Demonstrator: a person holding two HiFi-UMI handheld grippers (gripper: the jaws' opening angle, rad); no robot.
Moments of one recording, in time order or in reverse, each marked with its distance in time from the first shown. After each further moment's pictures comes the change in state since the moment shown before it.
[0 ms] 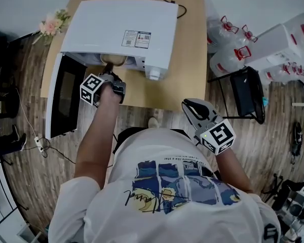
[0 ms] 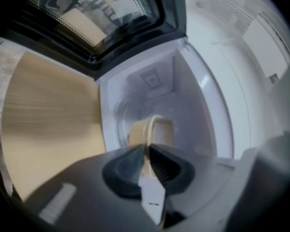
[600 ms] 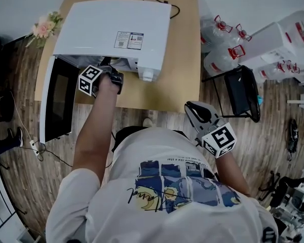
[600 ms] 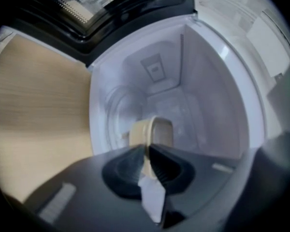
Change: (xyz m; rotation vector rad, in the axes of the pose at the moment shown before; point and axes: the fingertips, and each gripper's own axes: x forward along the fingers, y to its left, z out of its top) left arm 0.050 0.000 -0.005 -0.020 -0.003 0.027; right arm -0.024 -0.017 -0.009 0.013 0.019 -0.070
